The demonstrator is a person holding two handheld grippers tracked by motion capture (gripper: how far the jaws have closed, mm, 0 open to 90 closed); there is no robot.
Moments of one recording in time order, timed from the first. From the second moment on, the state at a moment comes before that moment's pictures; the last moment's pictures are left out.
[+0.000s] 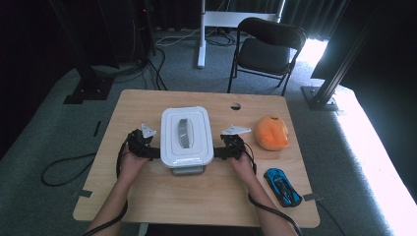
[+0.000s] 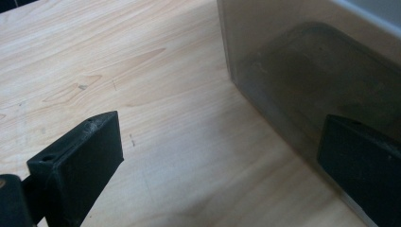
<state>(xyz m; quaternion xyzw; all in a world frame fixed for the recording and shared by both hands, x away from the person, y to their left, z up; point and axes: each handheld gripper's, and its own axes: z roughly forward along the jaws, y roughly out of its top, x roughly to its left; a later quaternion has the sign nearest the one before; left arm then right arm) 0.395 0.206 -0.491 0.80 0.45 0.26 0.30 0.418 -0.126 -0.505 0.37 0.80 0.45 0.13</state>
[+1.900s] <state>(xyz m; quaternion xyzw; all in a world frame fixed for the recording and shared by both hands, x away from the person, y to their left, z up) 0.371 0.205 -0.492 0.80 0.43 0.25 0.34 0.418 -0.137 -0.519 0.40 0.79 0.44 0.15</state>
